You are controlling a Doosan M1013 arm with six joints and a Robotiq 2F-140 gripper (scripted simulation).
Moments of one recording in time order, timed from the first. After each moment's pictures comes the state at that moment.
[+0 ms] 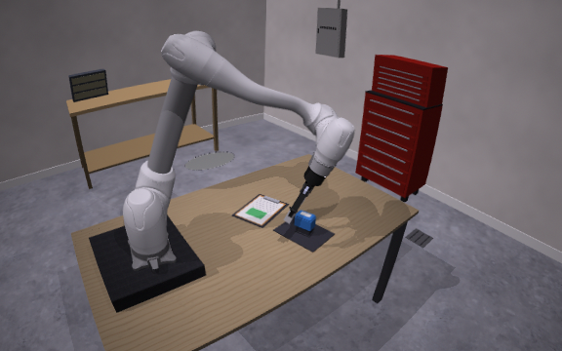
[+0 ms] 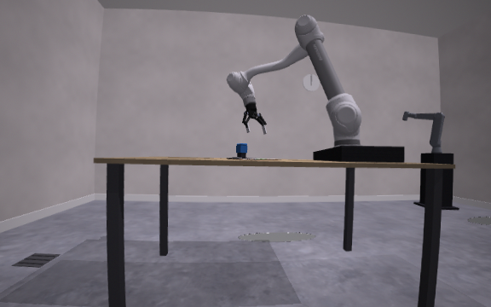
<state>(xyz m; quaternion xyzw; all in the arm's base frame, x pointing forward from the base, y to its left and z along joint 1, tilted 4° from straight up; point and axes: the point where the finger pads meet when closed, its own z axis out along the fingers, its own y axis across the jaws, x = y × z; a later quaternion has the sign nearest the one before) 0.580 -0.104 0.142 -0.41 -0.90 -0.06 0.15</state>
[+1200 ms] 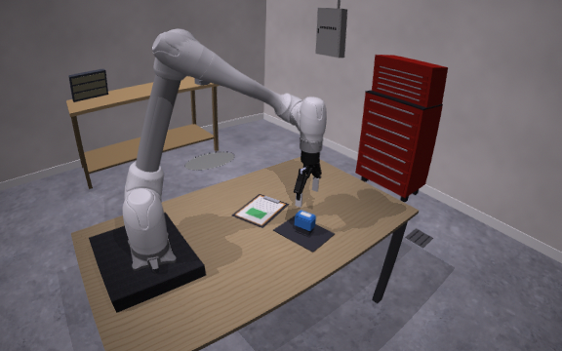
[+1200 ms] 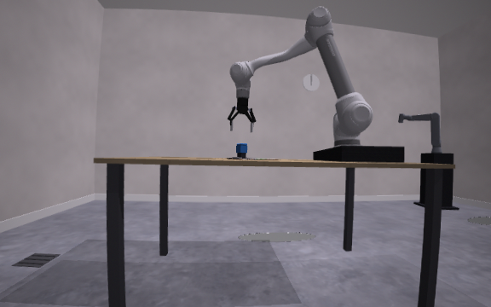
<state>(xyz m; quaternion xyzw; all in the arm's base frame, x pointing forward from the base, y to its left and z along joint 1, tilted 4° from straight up) 0.680 -0.040 0.144 -0.50 -0.87 0.02 -0.03</state>
